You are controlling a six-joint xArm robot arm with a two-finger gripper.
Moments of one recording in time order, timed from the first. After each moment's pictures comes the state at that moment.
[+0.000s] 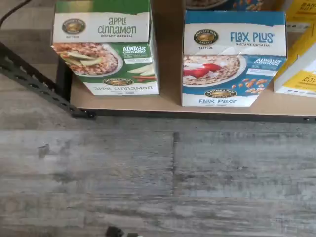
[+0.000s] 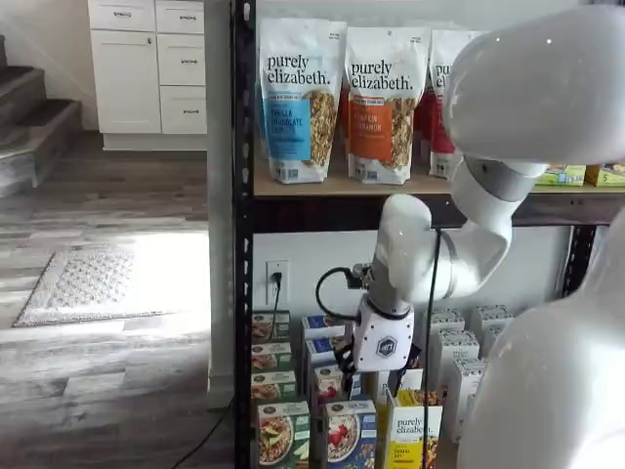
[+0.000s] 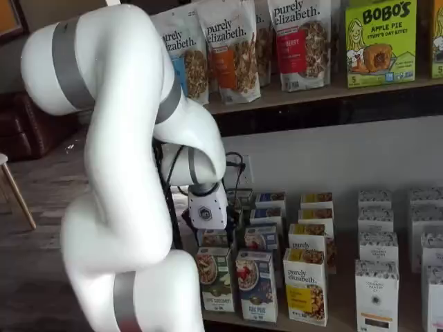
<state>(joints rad) 0.17 -0.15 -0.45 0.06 0.43 0.12</state>
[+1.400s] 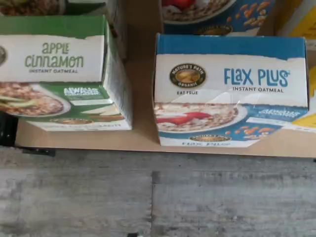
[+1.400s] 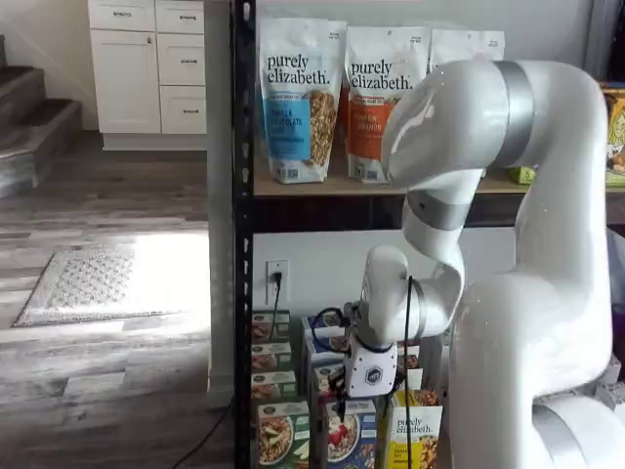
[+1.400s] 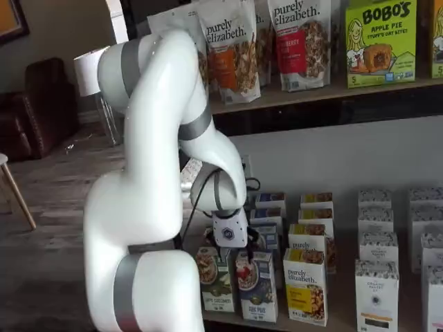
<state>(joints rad) 0.10 0.41 -0.77 0.04 0.21 0.06</state>
